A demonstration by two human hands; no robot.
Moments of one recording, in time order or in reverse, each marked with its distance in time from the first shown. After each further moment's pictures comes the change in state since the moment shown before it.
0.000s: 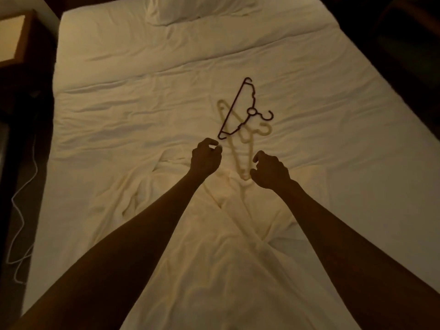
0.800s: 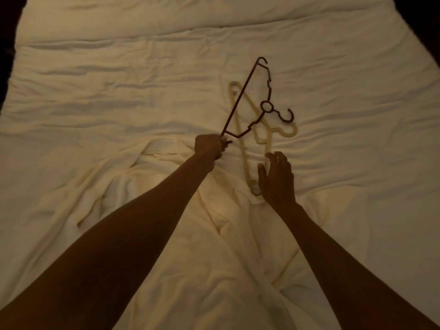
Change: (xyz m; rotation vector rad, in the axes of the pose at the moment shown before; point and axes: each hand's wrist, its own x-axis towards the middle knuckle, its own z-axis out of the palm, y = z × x) left_hand 0.154 -0.073 0.073 -0.563 0.059 -0.385; right_hand 0.121 0.045 0.117 0.131 0.380 -0.137
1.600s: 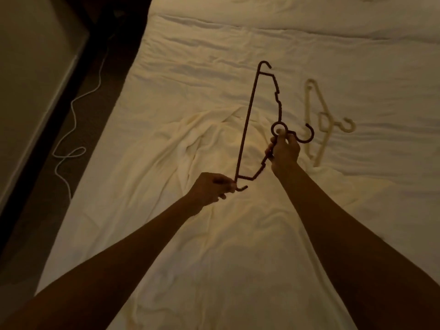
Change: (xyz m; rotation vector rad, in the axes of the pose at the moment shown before) left_hand -0.260 -0.126 -0.258 0.142 -0.205 -0.012; right_hand -0.122 -0.208 0.000 1.093 -0.111 0.546
